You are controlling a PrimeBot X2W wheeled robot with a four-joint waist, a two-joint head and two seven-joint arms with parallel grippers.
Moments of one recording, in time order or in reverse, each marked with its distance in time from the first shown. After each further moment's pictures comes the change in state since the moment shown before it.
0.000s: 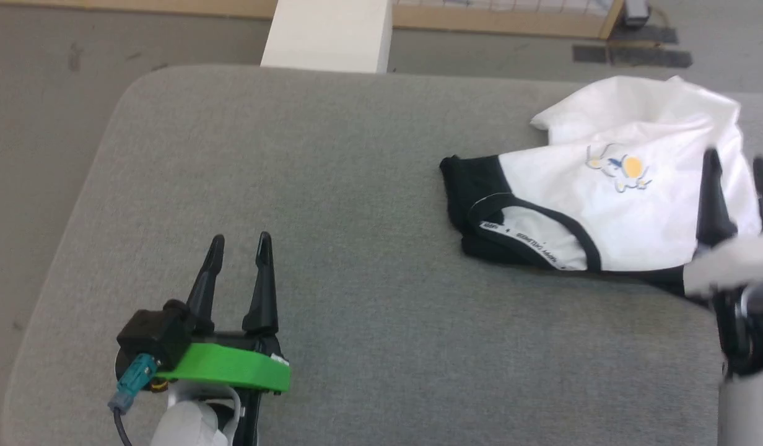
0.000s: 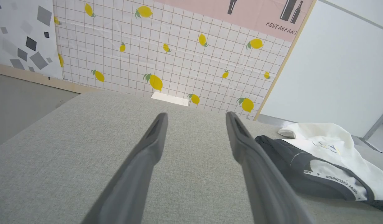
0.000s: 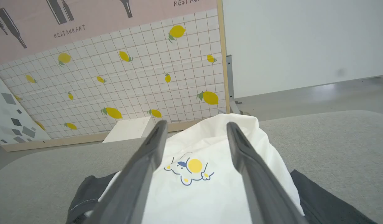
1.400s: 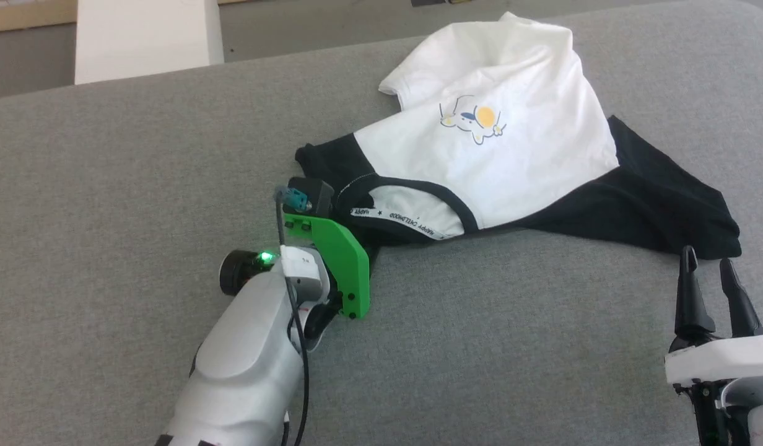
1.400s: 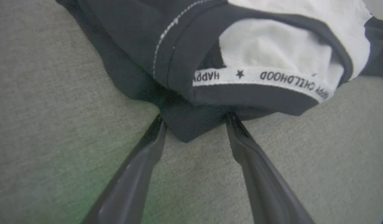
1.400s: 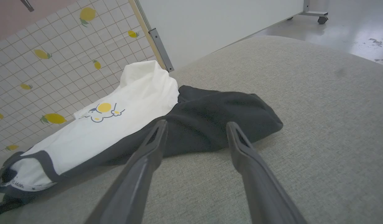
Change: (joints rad) left arm -0.510 -0.002 -0.317 0.562 -0.146 0.063 0.665; right arm 0.268 0.009 0.067 -0.010 0.223 0.000 -0.144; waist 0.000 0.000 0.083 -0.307
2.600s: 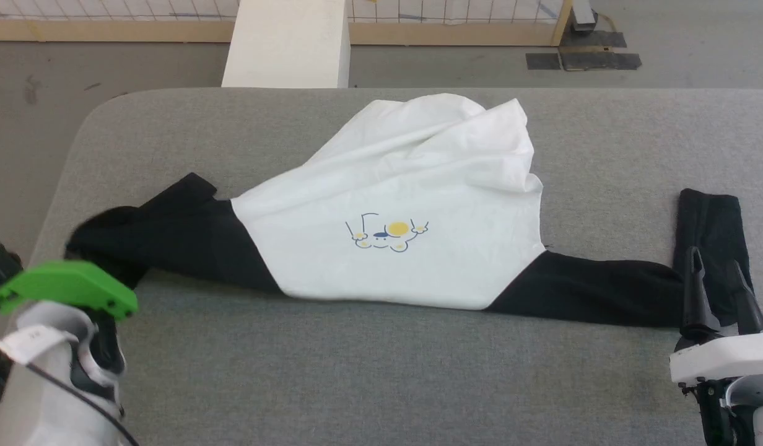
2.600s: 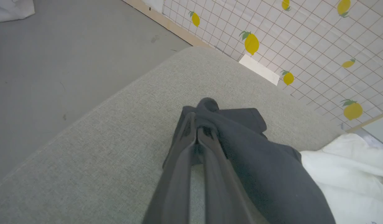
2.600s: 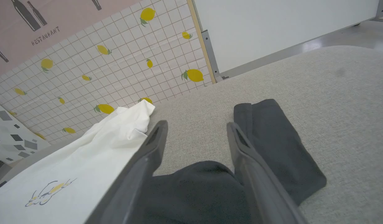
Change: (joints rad) left arm 0.218 0.258 0.479 -0.144 -0.194 0.242 -0.381; right arm -0.011 0.000 -0.025 0.011 -0.030 0.000 0.023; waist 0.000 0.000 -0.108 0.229
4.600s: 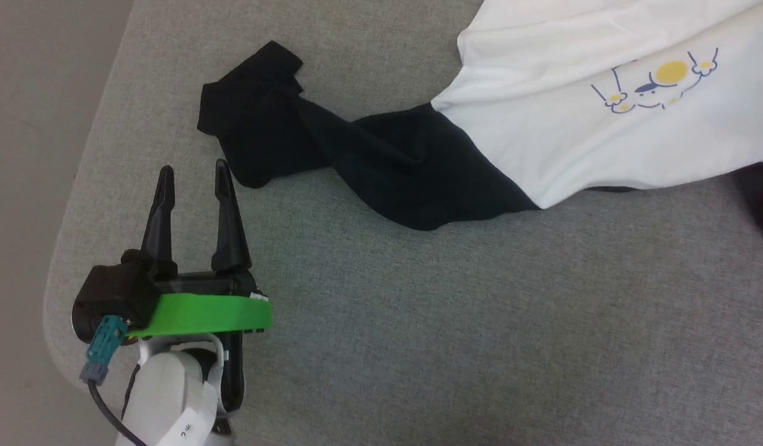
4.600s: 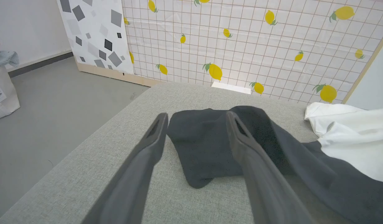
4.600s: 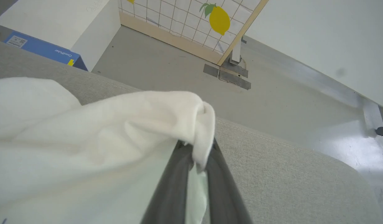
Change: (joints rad) left arm 0.183 -0.255 -0.132 -0.520 0.406 -0.175 -0.285; right arm -1.006 -0.348 0.182 0.422 -0.518 0.000 0.733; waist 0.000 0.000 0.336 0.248
